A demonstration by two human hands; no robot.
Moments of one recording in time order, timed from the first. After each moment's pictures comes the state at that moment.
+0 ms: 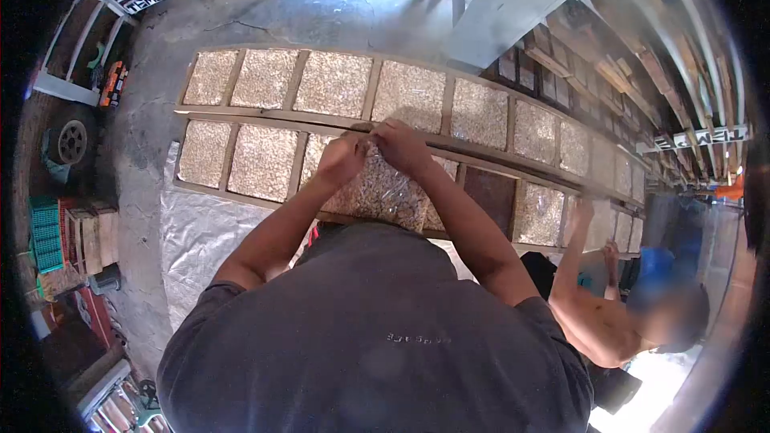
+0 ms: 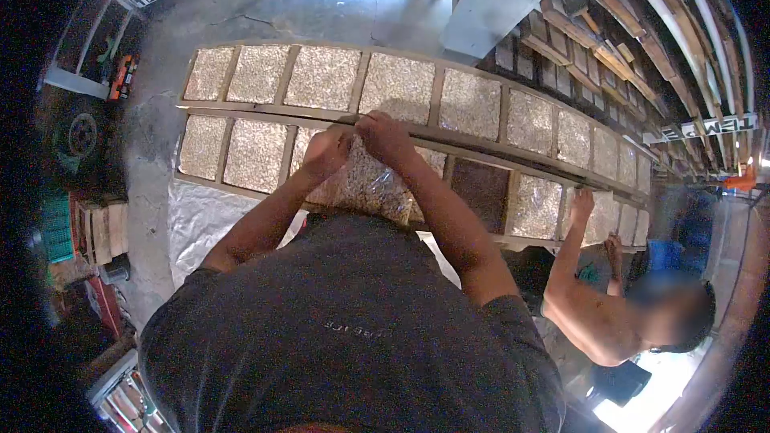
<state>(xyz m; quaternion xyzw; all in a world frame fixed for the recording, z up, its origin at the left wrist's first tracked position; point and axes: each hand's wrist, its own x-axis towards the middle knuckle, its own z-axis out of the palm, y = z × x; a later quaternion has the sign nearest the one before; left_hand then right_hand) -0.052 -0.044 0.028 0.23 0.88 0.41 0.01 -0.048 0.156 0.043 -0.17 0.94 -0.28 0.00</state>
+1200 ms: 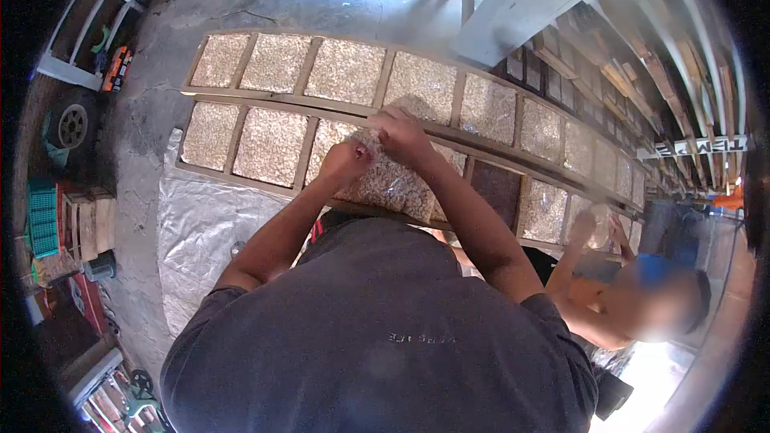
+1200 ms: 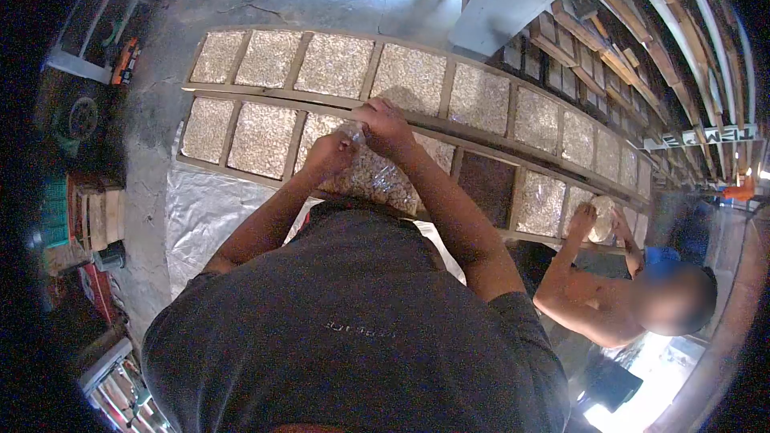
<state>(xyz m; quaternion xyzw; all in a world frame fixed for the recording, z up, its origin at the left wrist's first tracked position) -0.024 -0.068 0.021 0.10 0.89 0.39 0.20 -0.041 0.135 0.058 -0.23 0.93 -0.30 -0.04</state>
